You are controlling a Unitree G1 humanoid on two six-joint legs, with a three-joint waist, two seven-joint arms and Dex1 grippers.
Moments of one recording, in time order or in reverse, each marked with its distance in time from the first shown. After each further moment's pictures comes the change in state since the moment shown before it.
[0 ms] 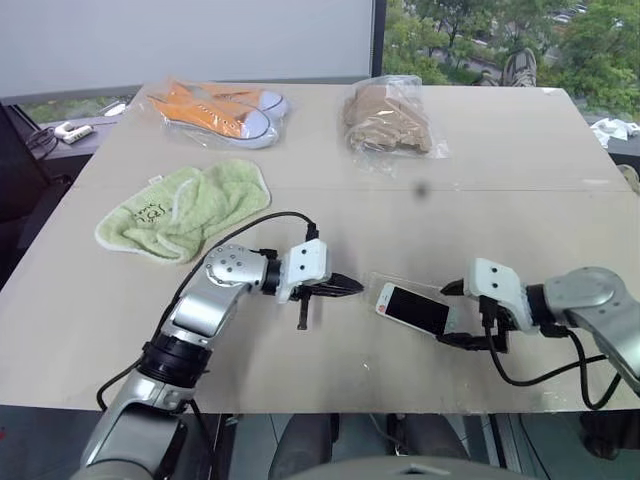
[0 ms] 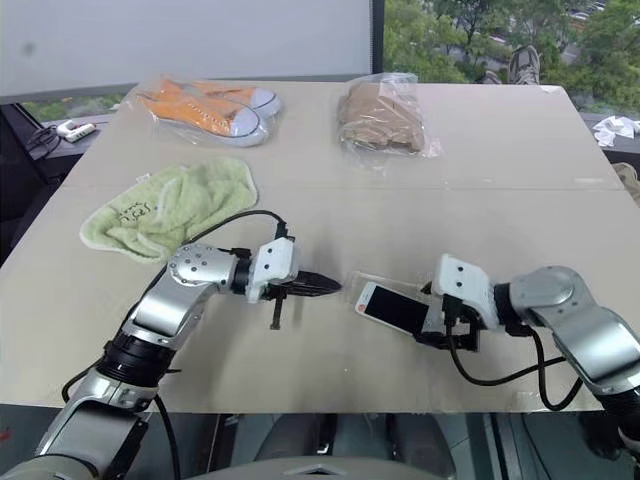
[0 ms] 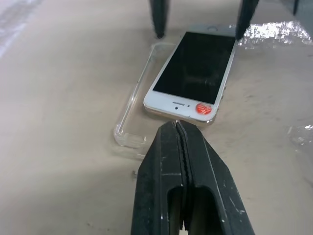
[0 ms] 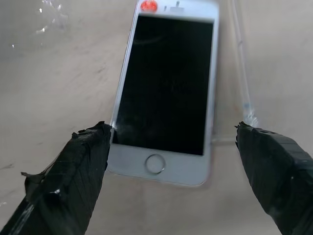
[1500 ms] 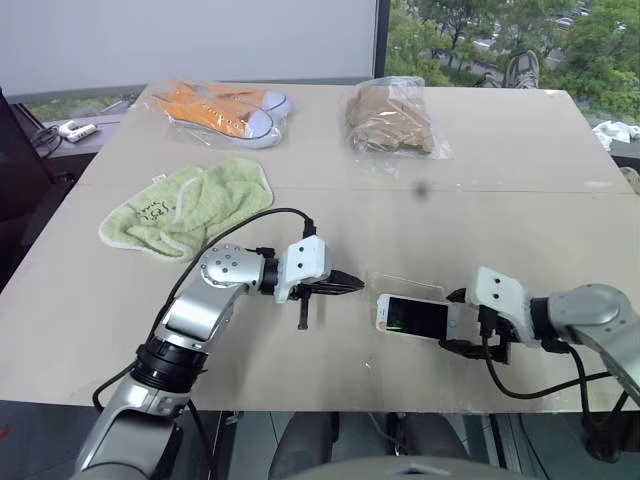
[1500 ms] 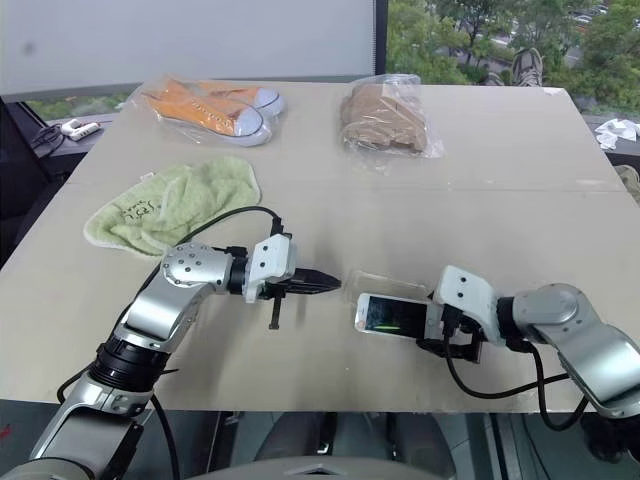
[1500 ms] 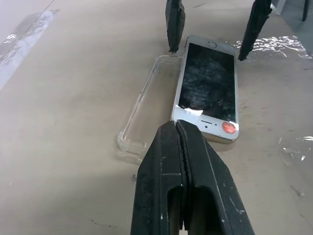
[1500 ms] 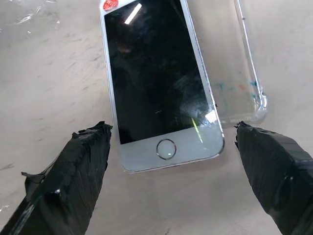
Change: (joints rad) left arm 0.018 0.008 0.006 -0.052 -0.016 0.040 0.020; right arm 0.081 -0.004 -0.030 -0.067 0.026 0.058 -0.085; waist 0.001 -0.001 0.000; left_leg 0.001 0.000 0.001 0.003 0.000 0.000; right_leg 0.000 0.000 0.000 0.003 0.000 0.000
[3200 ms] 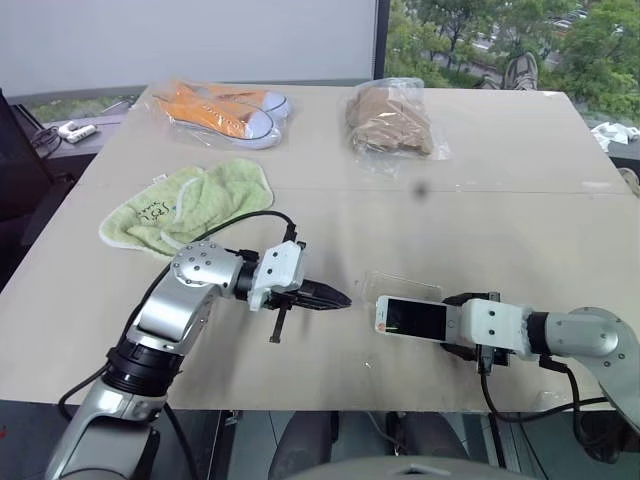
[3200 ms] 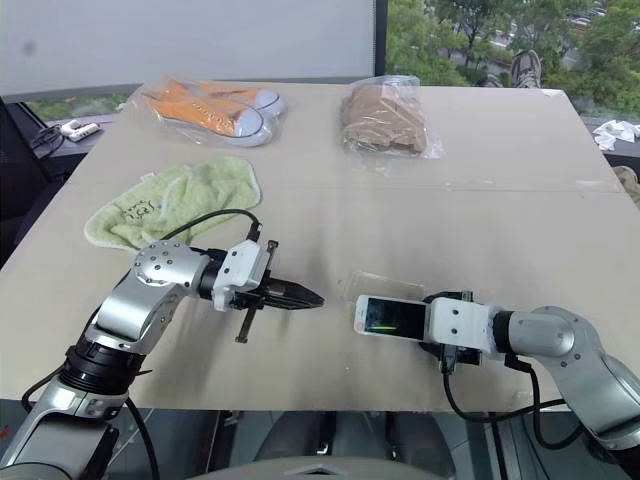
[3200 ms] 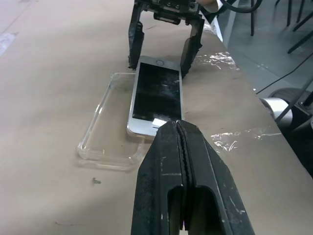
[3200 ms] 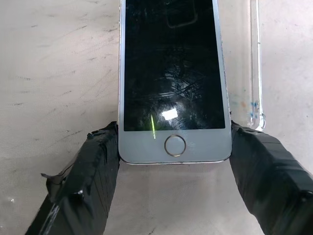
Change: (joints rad) left arm 0.028 0.101 0.043 -0.026 -0.157 -0.011 -0.189; right arm 0.143 -0.010 0.028 -0.031 -0.290 -0.364 -0.041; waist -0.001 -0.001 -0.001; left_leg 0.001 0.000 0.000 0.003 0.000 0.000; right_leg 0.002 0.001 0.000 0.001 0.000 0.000
